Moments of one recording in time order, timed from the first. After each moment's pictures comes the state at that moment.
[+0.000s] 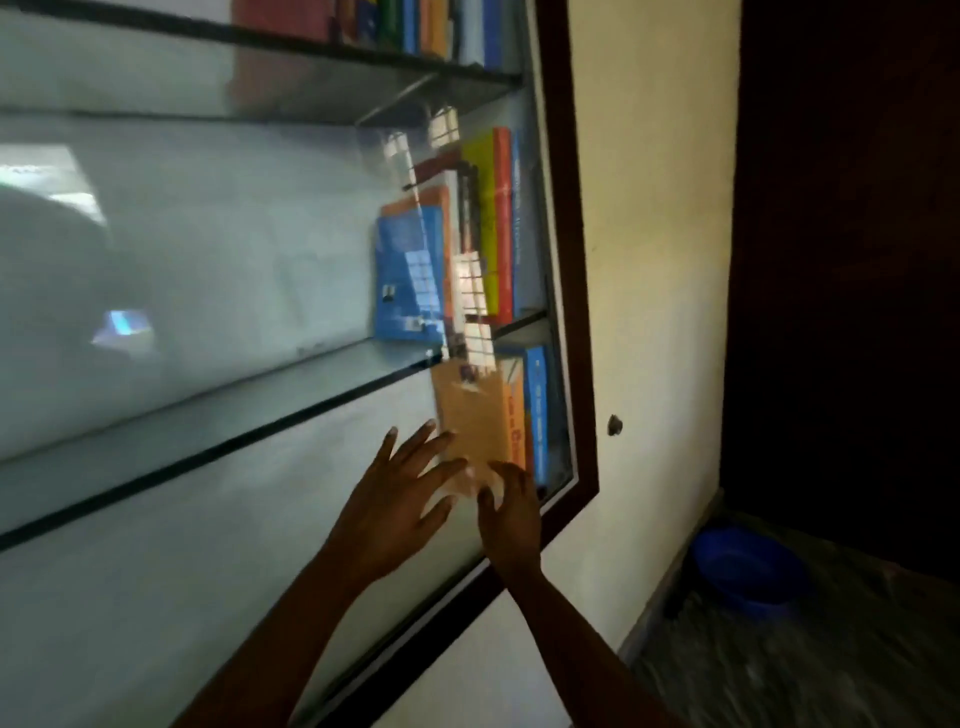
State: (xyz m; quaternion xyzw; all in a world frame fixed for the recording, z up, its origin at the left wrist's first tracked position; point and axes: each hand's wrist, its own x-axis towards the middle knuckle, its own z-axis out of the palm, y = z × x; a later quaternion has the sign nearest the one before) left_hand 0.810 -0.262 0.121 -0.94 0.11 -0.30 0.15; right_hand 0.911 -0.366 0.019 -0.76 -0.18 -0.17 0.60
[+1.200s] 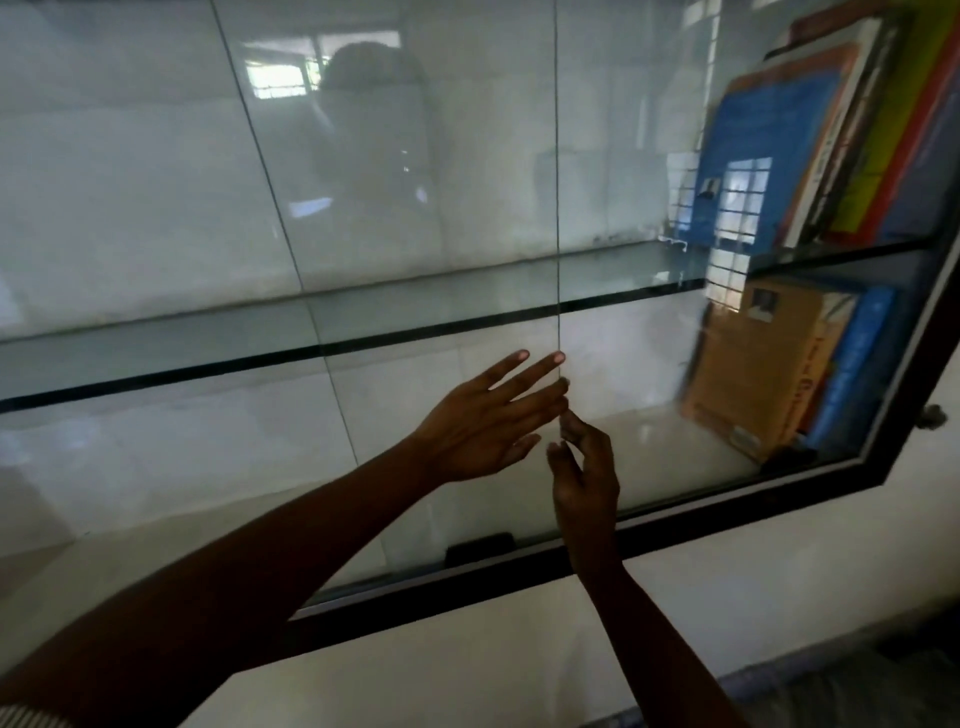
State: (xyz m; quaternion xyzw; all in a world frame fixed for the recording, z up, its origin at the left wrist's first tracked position) left_hand 0.659 -0.164 0.127 -0.87 0.07 -0.24 0.43; right_hand 0.735 -0.278 0.035 -0.57 -0.36 -0.09 0.73
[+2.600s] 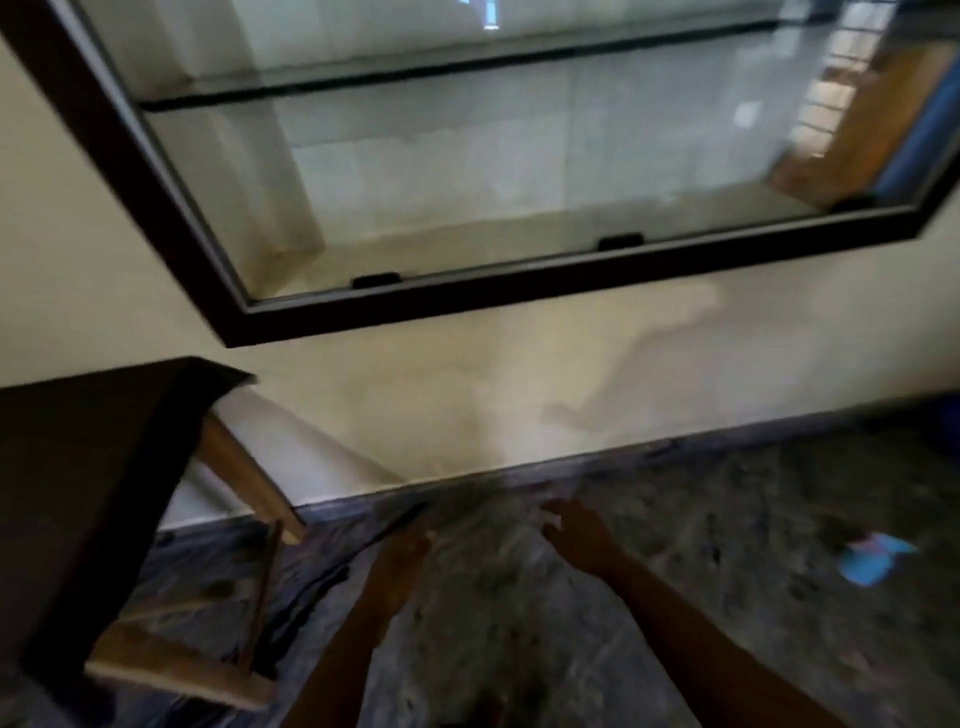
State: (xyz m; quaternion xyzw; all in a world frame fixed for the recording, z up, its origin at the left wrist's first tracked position) left_hand 0.121 -0.423 -0.151 -0.64 -0.55 -0.14 -0.52; right_hand 0.347 -0.515 -0.156 -0.79 -0.49 0.31 0.18
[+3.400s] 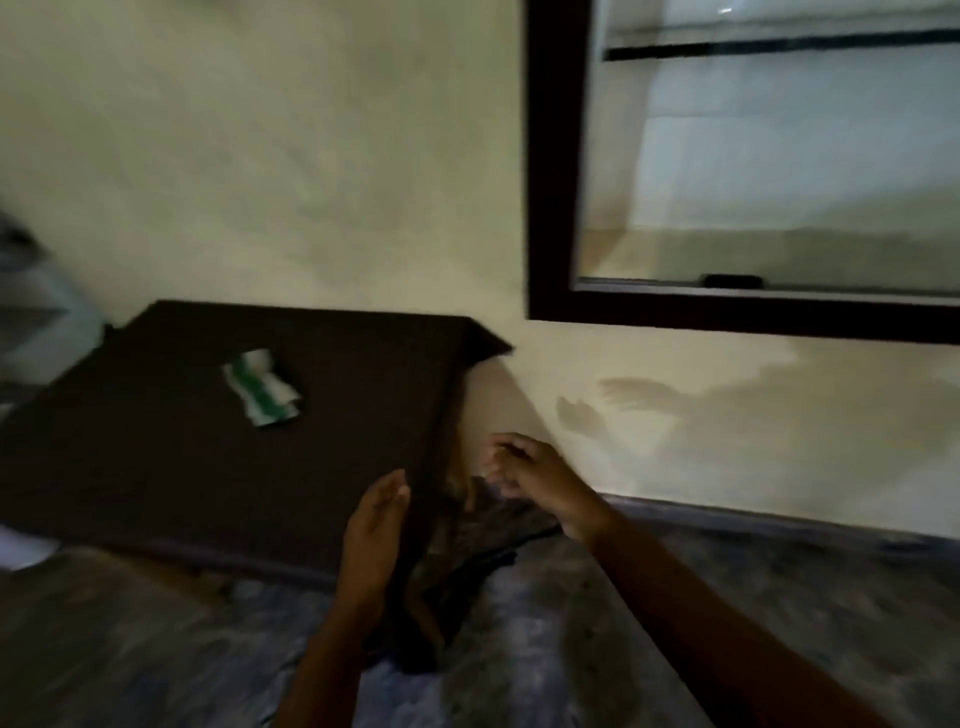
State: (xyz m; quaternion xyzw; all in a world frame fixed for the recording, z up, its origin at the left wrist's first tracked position) left_hand -0.244 -0.257 -0.089 -0.50 -0.61 -0.42 -0.45; right_hand -0.053 -0.251 -0.047 -0.59 -0.46 0.56 0.36
